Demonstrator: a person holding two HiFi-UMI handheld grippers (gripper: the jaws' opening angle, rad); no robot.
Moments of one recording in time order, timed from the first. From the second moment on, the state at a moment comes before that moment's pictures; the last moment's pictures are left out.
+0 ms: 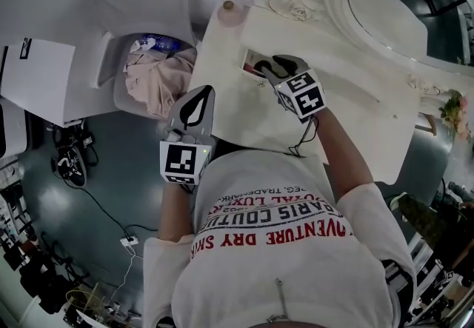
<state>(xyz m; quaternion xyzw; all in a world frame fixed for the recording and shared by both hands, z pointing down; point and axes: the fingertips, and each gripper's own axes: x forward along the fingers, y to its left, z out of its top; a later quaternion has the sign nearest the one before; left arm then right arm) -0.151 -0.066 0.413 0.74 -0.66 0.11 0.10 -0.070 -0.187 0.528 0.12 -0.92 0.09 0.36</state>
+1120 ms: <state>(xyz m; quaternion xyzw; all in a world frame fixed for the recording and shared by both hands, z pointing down) -0.069 -0.142 0.367 0.84 -0.54 0.11 0.02 0.079 -0.198 0.382 0.39 -0.91 0.02 0.14</state>
